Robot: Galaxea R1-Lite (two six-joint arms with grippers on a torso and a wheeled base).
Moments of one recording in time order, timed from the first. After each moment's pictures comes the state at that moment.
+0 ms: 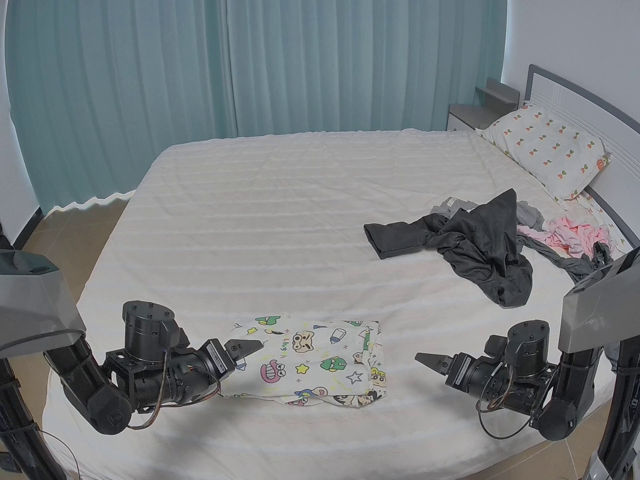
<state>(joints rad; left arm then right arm) -0.37 1.99 -0.32 -1.08 -0.18 -0.94 0.46 2.22 -0.18 -1.55 0.08 0.80</state>
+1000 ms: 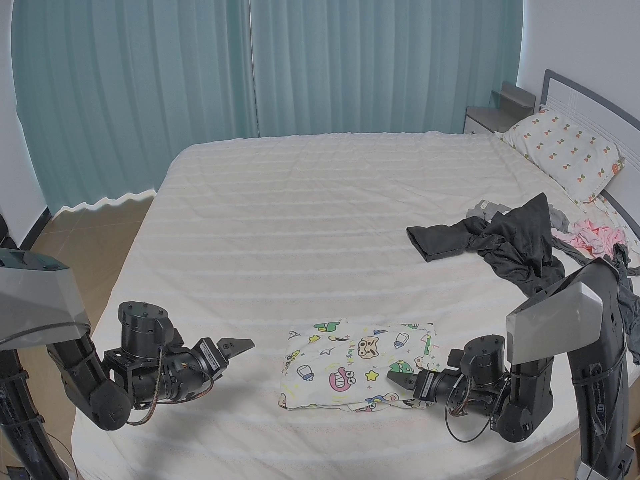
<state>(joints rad) -0.33 2.04 -0.31 -1.12 -0.22 -0.94 0.48 2.48 -0.37 -1.55 0.10 0.67</state>
